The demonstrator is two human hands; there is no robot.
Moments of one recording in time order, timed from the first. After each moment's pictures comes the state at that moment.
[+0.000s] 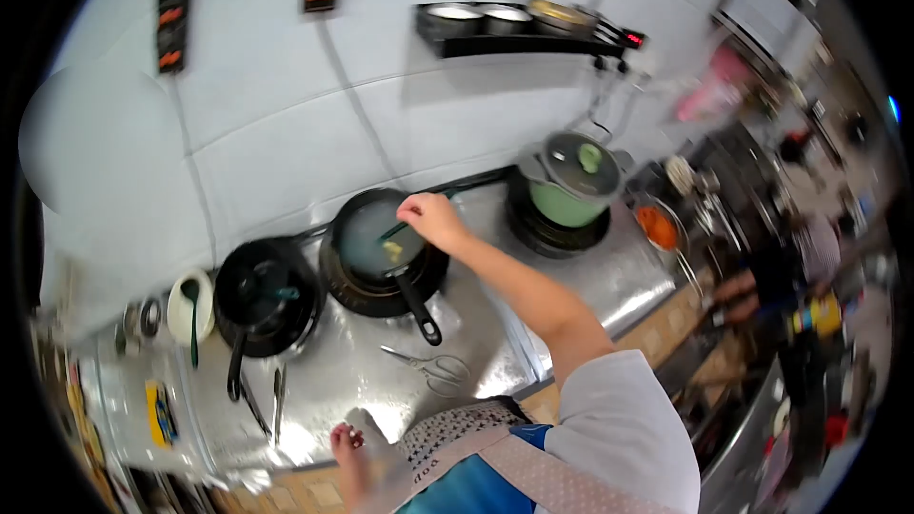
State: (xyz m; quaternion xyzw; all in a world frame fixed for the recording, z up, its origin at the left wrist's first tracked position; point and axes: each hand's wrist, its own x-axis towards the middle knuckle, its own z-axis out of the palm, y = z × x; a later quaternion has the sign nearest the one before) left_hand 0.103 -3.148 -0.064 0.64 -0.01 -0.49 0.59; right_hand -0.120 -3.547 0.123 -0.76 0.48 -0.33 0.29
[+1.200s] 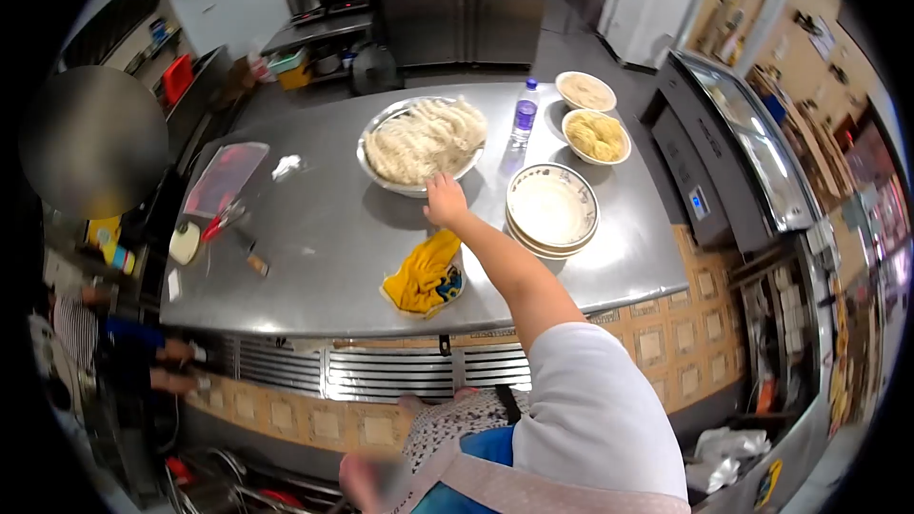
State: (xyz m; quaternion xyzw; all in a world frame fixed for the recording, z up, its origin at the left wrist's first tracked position) left_hand -0.631 -2.941 -0.011 0.05 -0.69 -0.67 -0.27; right_hand -0.606 -2.340 0.023 0.38 0.91 -0.03 -0.19
